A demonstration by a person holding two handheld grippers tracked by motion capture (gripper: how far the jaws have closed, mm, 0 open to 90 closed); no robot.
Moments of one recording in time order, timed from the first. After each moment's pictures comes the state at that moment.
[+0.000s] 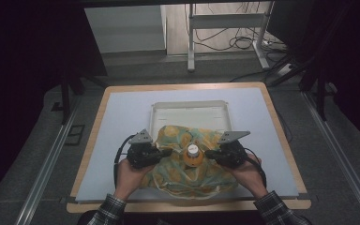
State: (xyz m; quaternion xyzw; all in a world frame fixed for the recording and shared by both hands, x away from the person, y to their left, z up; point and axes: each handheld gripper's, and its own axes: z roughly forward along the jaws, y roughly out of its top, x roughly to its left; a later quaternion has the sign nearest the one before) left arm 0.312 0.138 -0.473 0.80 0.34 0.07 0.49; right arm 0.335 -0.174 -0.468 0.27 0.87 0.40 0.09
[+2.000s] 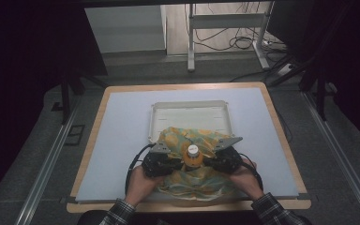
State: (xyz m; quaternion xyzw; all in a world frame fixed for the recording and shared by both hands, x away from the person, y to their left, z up) left arm 0.303 0.097 -0.509 0.85 0.32 0.03 0.42; right arm 0.332 -0.168 -0.498 0.25 0.89 0.37 0.06
